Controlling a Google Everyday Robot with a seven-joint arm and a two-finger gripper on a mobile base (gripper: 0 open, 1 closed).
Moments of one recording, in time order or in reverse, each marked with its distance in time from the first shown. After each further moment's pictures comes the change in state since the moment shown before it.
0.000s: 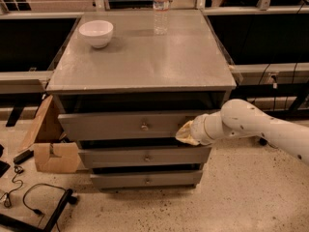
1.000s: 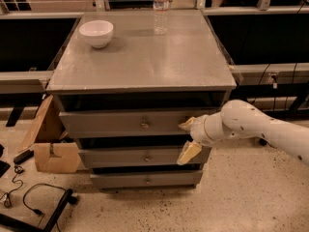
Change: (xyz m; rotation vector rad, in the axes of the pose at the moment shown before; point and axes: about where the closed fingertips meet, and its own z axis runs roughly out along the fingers) arm 0.000 0.000 0.000 0.000 0.000 0.000
